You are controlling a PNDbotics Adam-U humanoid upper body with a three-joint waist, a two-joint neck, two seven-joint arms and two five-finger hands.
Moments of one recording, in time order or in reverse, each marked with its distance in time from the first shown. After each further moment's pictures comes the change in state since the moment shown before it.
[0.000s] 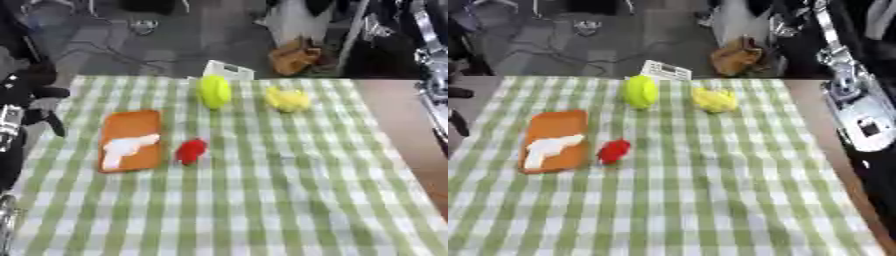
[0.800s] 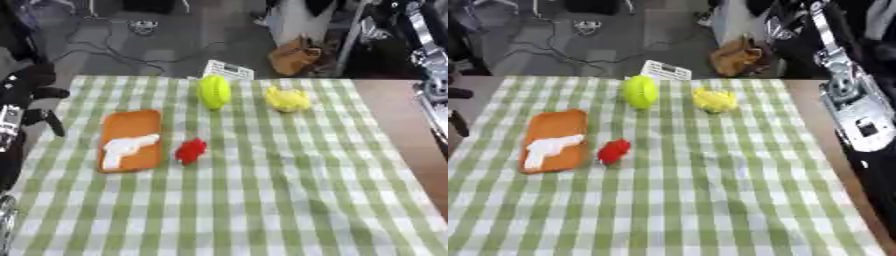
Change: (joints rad) left arm 0.000 0.000 0.000 0.000 0.000 0.000 -0.001; right arm -0.014 -0.013 0.032 0.049 0.027 0.012 0.046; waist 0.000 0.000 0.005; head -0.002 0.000
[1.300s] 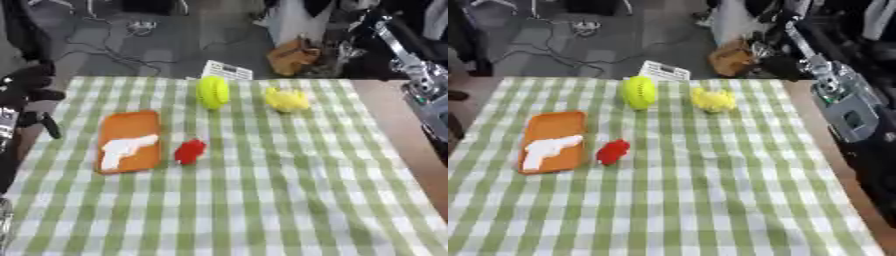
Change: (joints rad) left arm -0.002 0.000 -0.001 -0.006 0.000 -0.001 -0.003; right arm -0.088 -0.049 0.059 0.218 0.156 -0.010 0.163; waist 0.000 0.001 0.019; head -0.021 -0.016
